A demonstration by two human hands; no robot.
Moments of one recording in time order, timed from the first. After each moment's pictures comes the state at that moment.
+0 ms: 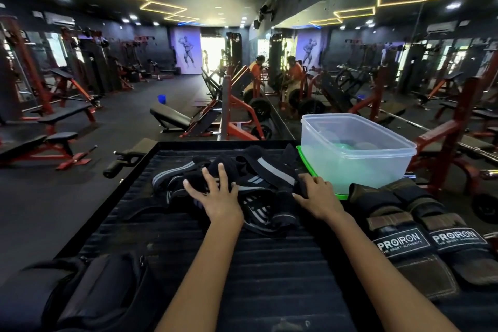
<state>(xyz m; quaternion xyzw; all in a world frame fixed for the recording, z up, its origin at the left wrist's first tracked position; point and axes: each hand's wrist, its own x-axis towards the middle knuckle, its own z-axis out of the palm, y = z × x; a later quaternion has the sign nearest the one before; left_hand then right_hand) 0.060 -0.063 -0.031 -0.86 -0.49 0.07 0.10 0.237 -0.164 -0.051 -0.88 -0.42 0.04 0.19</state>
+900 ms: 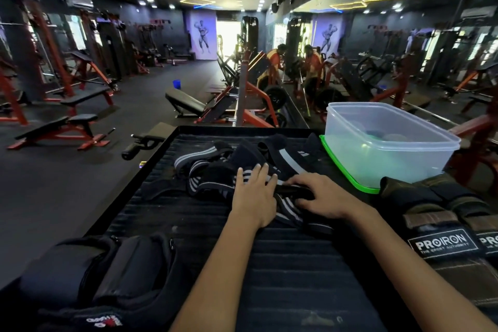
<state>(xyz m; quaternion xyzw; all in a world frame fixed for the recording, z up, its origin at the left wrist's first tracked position) 0.049 -0.054 -0.050 -0.95 -0.31 -0.04 0.06 0.204 -0.152 -0.039 -0.74 -0.64 0.07 0.19</state>
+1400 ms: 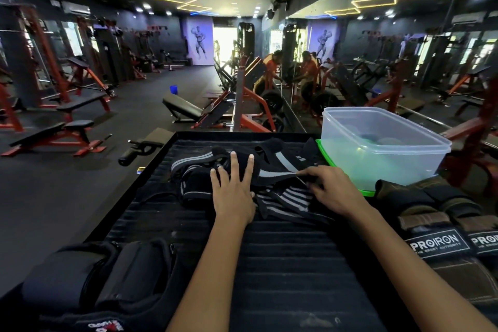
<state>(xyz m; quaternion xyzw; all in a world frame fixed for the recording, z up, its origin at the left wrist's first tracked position) 0.032 -0.042 -0.043 -0.90 -0.43 -0.08 0.05 0.219 -0.157 -0.034 -0.78 -0.56 -0.06 0.25</state>
